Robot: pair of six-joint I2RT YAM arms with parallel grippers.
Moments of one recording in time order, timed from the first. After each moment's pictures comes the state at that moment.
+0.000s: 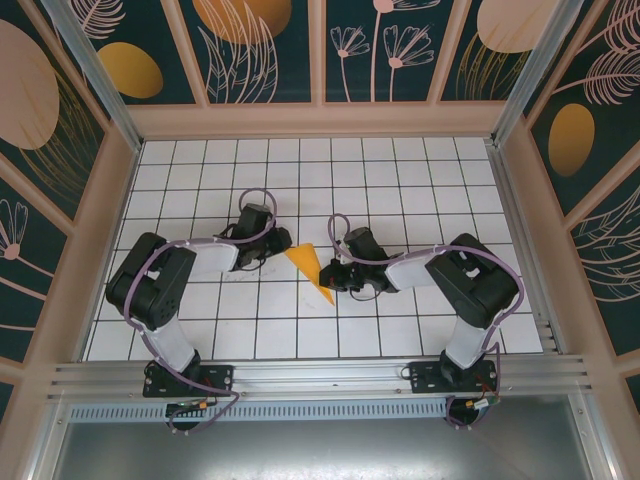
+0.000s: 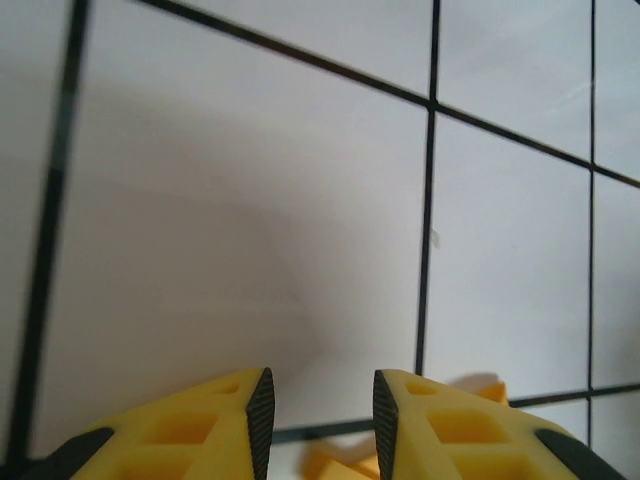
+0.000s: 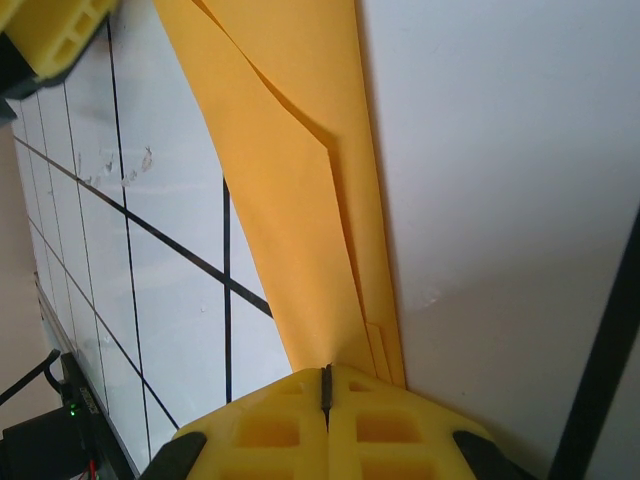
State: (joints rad) left arm -0.46 1.75 0.79 0.12 0.12 -0.75; right arm 0.72 1.76 0.67 0.24 -0.51 0.84
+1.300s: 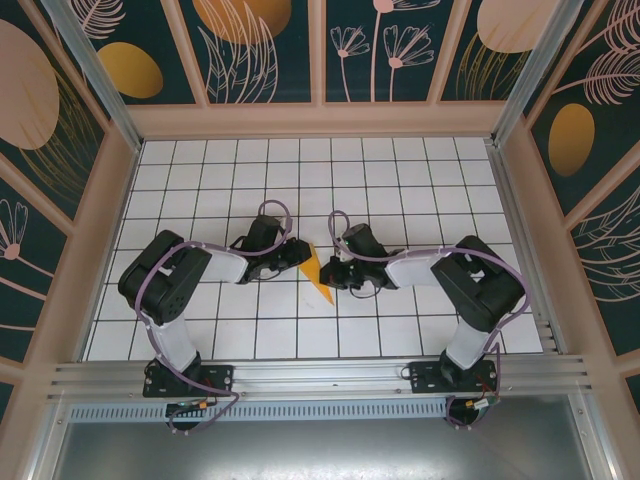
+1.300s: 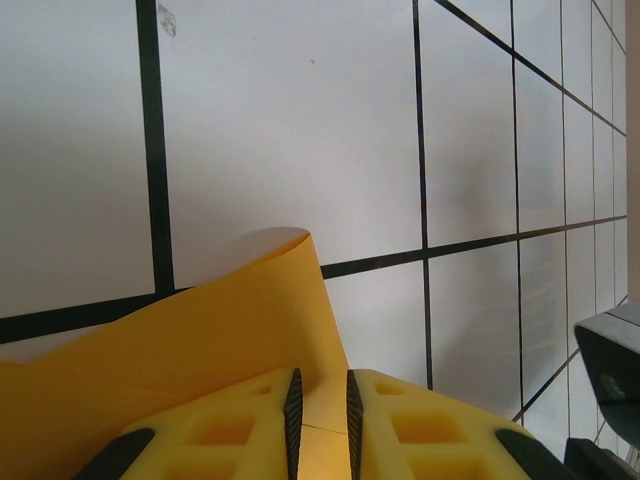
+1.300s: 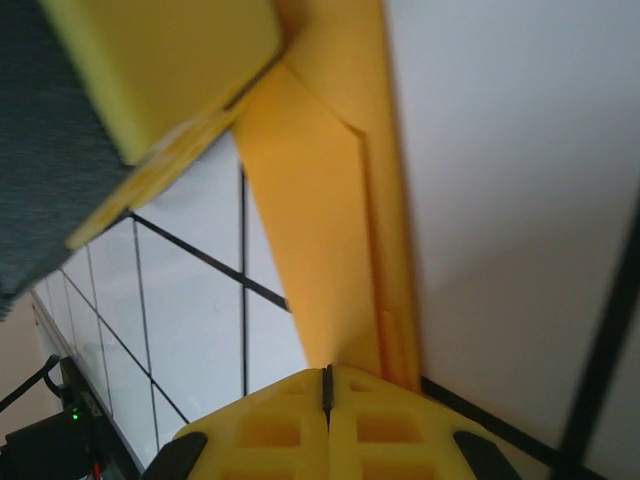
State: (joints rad) left arm -0.55 1.82 0.70 0.39 0.38 -0.86; right arm 0.74 1.72 0.73 0.13 -0.49 0.84
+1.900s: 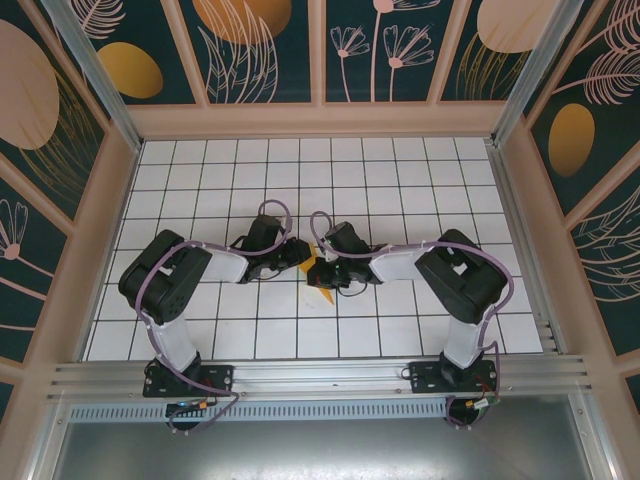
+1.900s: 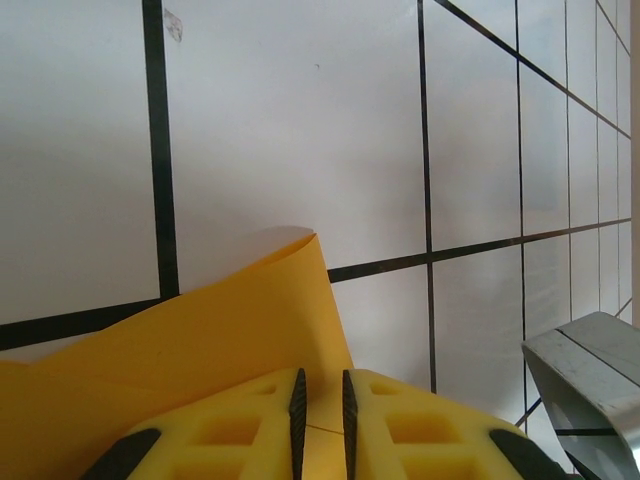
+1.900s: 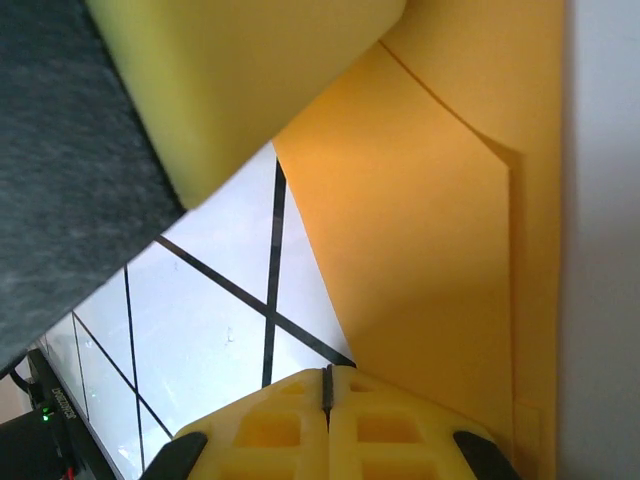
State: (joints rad) left arm -0.55 1.82 0.71 0.38 0.38 -0.86; right arm 0.79 1.83 0.84 0.07 -0.47 0.80
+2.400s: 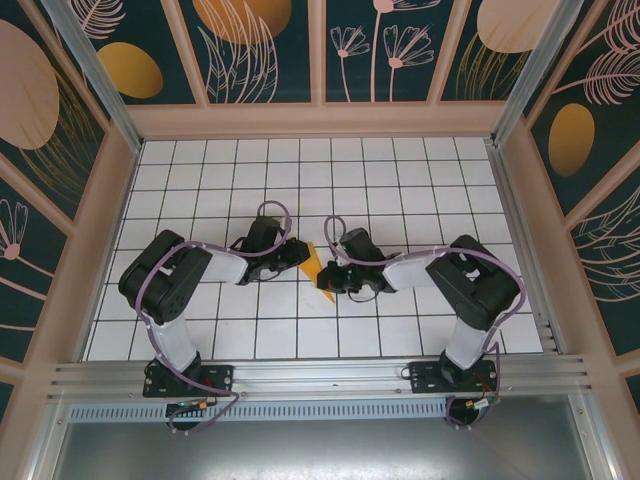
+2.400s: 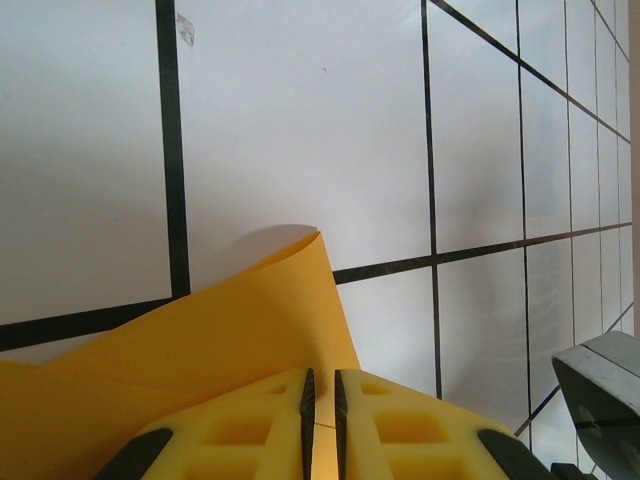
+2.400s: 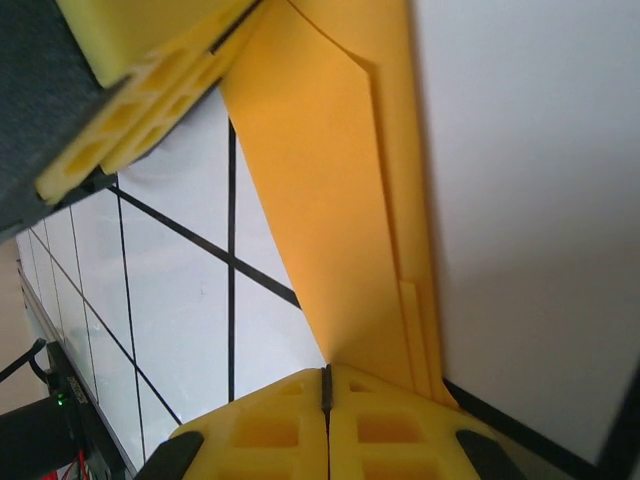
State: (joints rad) left arm -0.54 1.82 0.69 0.41 0.37 -0.86; right arm 0.75 1.74 0.68 0.18 -0.50 0.83
